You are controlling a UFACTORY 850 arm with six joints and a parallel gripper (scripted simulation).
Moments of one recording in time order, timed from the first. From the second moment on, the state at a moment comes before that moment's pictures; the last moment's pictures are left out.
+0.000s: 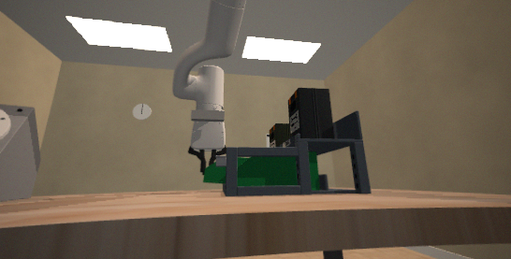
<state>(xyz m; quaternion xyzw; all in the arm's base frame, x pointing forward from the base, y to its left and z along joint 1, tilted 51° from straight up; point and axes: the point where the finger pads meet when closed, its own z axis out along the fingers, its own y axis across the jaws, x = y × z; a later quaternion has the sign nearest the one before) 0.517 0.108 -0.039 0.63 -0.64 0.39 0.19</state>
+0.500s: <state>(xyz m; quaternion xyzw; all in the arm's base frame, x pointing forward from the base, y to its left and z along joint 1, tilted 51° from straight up) 0.525 0.109 -0.037 0.63 -0.64 0.39 0.19</state>
